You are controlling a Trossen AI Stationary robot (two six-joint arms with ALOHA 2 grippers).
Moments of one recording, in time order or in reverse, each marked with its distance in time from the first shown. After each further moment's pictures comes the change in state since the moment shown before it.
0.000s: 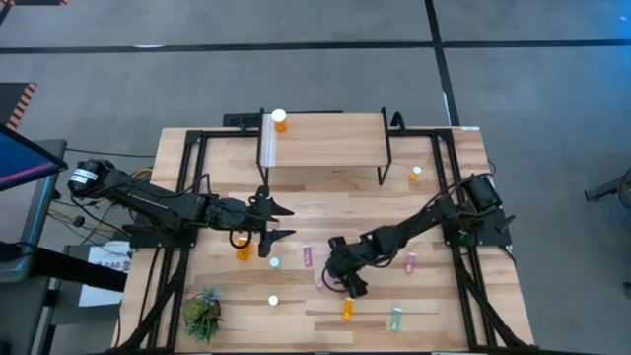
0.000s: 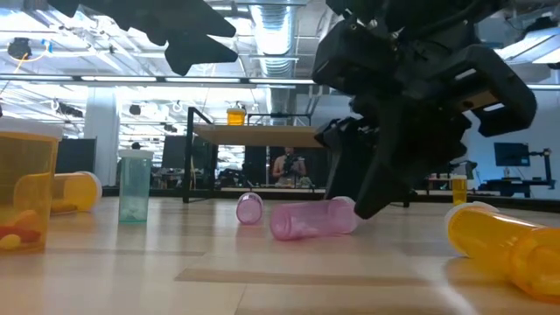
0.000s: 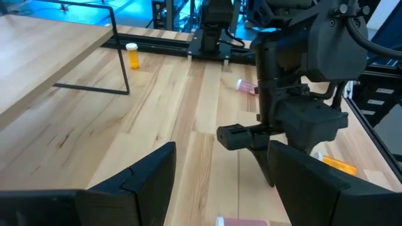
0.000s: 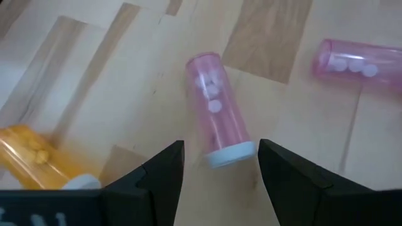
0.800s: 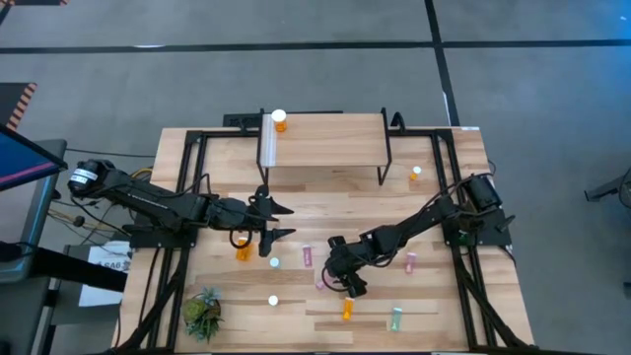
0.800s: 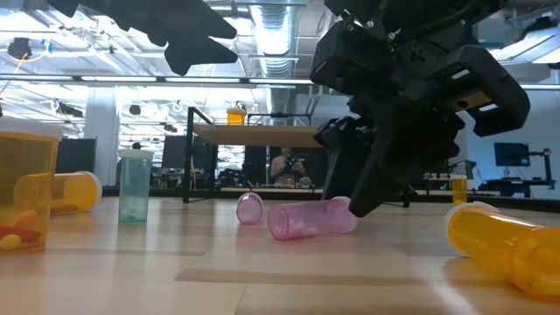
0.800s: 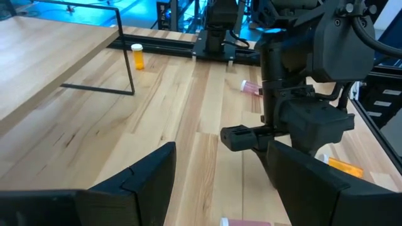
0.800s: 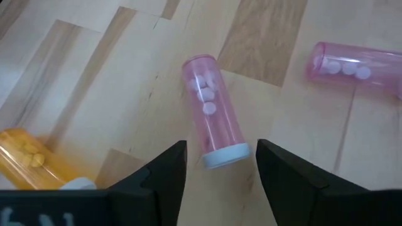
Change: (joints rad) left arm 0.000 0.000 0.000 0.000 -0.019 0.000; right arm -0.001 0.000 0.000 0.006 0.000 0.000
